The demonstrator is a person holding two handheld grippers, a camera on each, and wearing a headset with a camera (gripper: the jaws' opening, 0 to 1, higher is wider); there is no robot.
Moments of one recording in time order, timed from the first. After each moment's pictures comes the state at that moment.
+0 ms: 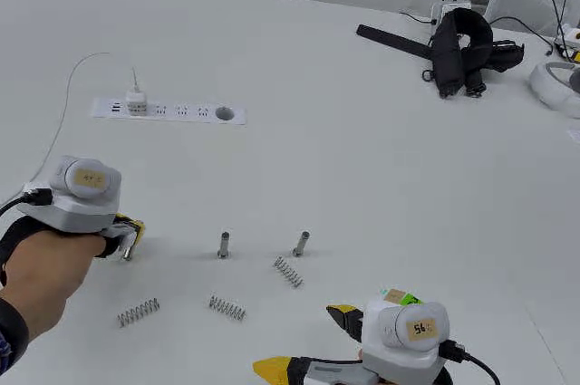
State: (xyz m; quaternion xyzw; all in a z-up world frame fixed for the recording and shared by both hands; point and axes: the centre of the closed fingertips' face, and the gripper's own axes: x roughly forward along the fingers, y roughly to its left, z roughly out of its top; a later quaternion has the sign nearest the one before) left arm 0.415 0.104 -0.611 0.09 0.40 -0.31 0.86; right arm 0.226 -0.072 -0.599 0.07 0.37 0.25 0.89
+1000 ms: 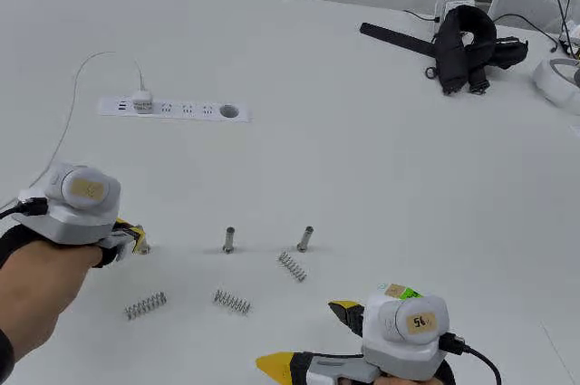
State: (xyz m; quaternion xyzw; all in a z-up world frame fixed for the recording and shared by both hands) left arm 0.389 0.108 -0.604 0.11 0.39 -0.32 0.85; right arm 0.223 -0.068 -0.602 0.07 0.37 0.26 0.89
